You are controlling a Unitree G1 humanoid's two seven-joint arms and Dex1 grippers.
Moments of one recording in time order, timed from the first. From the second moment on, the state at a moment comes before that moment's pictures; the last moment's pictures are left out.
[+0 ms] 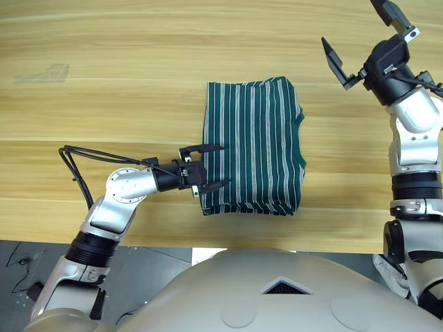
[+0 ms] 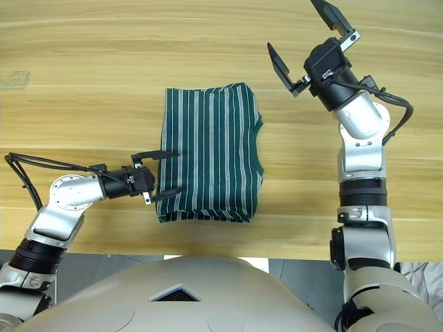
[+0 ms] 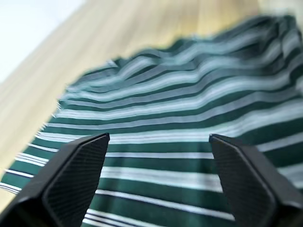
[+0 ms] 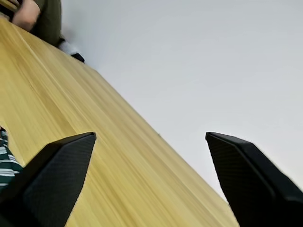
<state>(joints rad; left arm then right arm) 0.13 0.68 -0.26 -0.20 -0.16 -0.23 -0.86 -0.32 -0.48 0.03 0.31 0.02 -0.60 0.53</state>
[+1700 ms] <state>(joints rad) 0.30 0.86 -0.22 -0.10 0.15 -0.68 -0.85 0.02 -0.89 0.52 0.23 -0.25 -1.08 0.60</state>
